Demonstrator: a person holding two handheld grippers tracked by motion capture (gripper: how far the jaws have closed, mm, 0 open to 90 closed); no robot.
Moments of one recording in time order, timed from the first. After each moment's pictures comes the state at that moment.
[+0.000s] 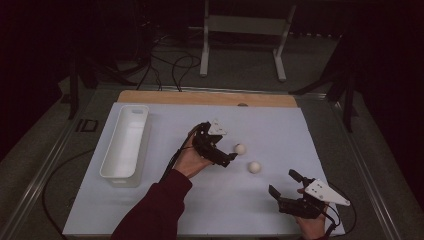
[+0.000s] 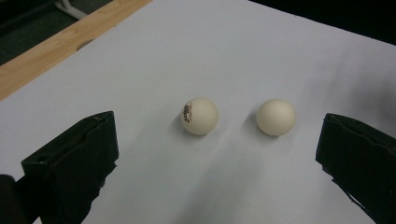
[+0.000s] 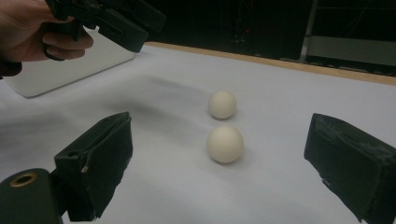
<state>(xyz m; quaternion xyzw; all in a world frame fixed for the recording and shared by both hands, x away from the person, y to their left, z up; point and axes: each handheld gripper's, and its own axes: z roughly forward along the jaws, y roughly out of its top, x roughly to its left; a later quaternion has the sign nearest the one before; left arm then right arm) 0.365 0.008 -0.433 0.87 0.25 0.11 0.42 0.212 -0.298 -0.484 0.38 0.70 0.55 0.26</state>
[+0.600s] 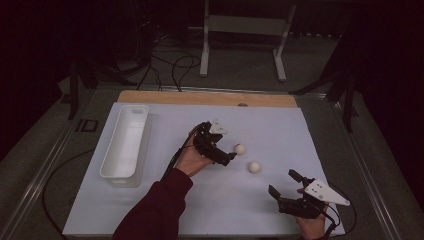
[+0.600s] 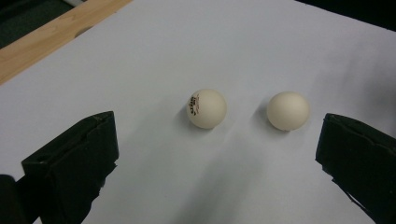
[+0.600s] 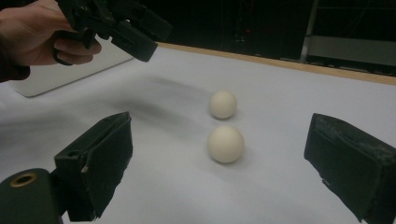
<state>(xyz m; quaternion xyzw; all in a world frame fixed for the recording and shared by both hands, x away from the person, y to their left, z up) 0.375 0.004 -0.444 0.87 0.26 0.10 0.40 0.212 -0.297 -0.484 0.38 0.70 0.55 0.26</state>
